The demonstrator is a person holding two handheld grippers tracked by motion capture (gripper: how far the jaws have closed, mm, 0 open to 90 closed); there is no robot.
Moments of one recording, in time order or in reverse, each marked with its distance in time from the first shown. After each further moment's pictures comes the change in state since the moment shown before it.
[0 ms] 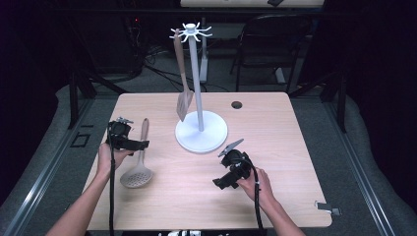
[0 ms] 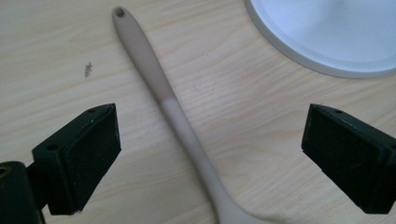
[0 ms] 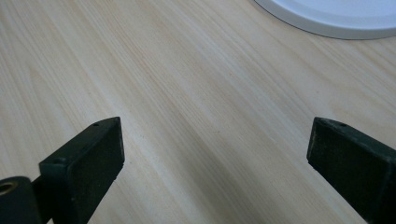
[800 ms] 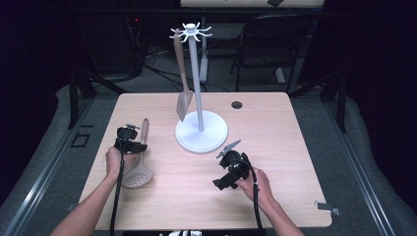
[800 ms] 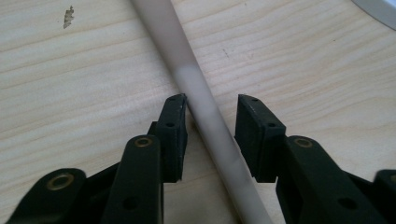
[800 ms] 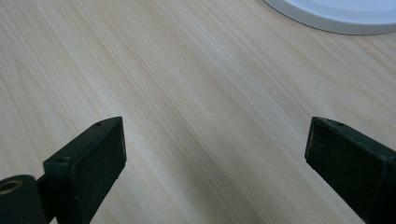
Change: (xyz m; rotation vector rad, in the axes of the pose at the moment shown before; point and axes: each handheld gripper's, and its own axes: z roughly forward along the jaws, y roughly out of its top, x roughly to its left) left arm 0.008 -0.012 0.049 0.122 0.063 -0.031; right arm 0.003 0.001 0.004 0.028 -0.023 -0.016
